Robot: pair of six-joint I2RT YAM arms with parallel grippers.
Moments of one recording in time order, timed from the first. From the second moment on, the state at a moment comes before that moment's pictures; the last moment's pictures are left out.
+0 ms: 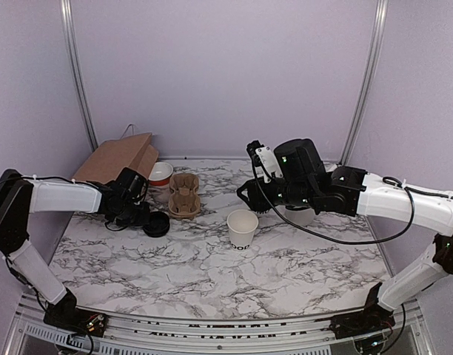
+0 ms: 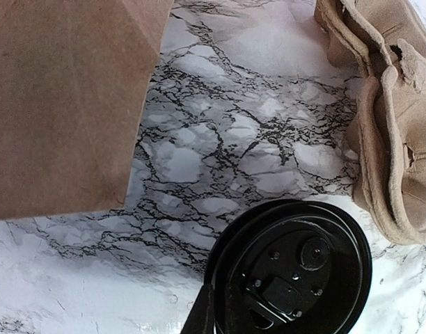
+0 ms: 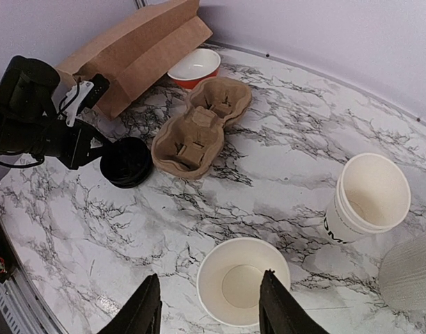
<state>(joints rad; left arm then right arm) -0.49 1.61 0.90 -0.33 -0.18 -0.51 0.95 1.41 1.20 -0.34 0.18 0.32</state>
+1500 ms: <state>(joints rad) -0.68 1.58 0.96 -0.38 -0.13 -0.48 0.95 1.45 1.20 -0.34 0.14 0.33</state>
